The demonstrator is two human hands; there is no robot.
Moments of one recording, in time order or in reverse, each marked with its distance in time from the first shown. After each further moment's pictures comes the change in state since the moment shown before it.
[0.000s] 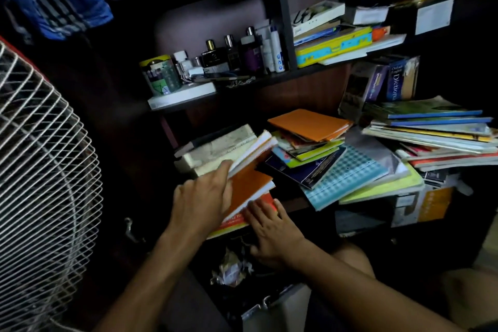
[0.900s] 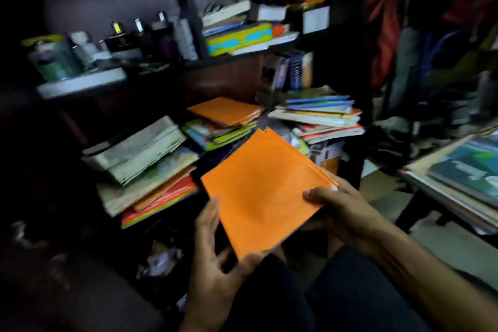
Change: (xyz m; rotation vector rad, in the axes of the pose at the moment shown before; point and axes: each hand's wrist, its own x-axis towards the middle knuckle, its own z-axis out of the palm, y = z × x) left_hand -0.128 0.159 -0.035 -1.666 -0.240 -0.473; right_hand -0.256 0.088 -0.102 1.891 0.475 0.481
